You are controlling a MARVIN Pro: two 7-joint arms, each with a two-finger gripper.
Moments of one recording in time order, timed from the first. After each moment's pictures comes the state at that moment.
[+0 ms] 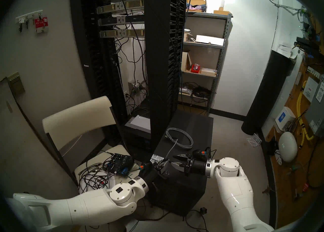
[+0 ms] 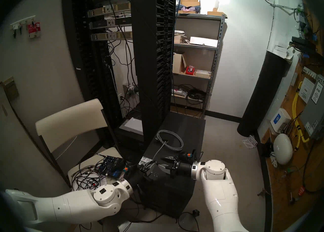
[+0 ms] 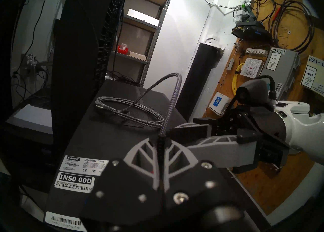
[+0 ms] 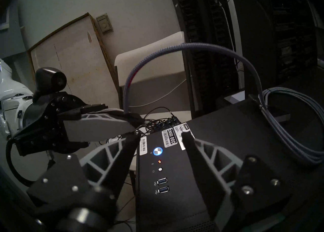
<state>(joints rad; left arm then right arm) 1.30 -0.89 -0.36 -1.53 -0.95 -0.46 0.10 -1.49 -1.50 1.71 -1.26 -0.09 0.10 1.25</state>
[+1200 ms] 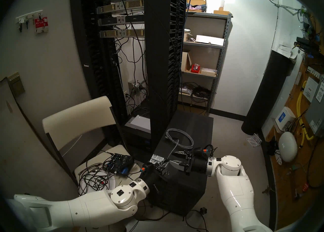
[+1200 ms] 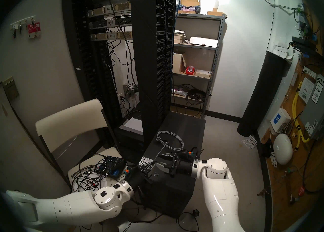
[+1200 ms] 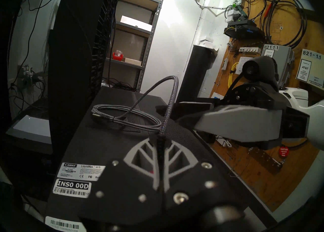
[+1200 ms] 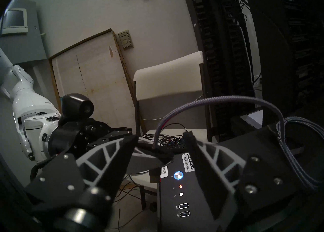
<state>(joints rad) 1.30 -0.90 -0.35 -1.52 -0.88 -0.49 0.11 -1.50 -1.52 1.72 -1.31 -0.04 0.10 1.35</state>
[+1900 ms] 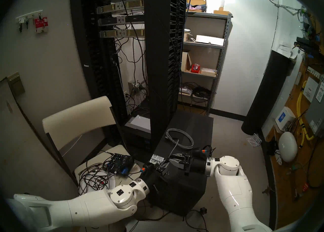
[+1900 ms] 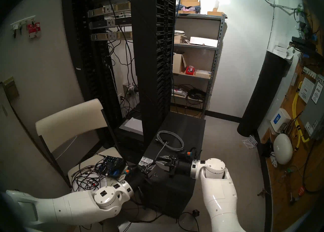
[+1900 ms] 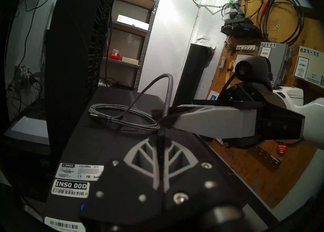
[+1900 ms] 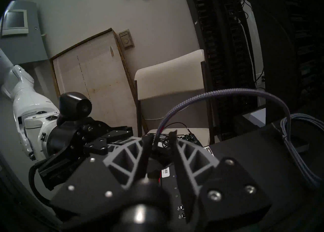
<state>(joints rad) 1.30 -0.90 -0.35 -1.51 -0.87 -0.48 0.09 -1.49 -1.52 1.72 -1.28 -0.04 0.09 1.36</state>
